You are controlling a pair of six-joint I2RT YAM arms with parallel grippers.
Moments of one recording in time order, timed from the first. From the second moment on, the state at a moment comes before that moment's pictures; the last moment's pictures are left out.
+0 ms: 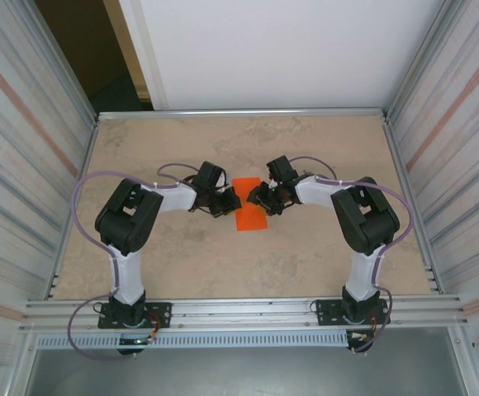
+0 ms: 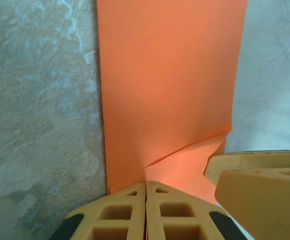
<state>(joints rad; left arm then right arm) -0.54 1.95 1.07 -0.08 0.46 -0.81 0.52 1.89 1.09 -0.23 -0.39 0.99</state>
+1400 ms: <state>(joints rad) -0.52 1.95 1.05 -0.05 0.49 -0.84 0.54 1.87 0.99 -0.07 -0.40 1.02</state>
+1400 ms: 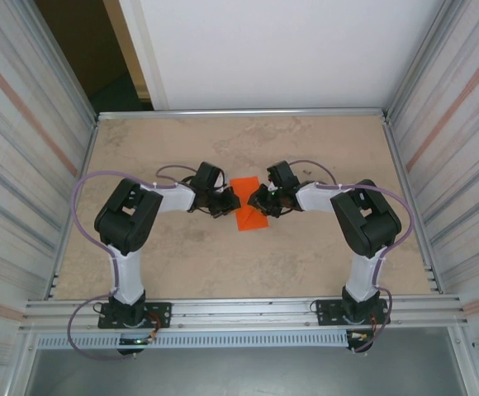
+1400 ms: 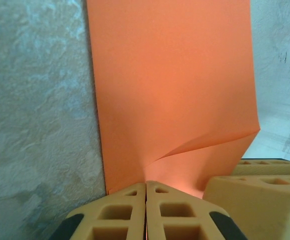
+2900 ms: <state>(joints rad) -0.45 1.57 0.99 0.31 0.77 -1.05 0.35 1.58 1.01 0.33 -0.79 1.12</state>
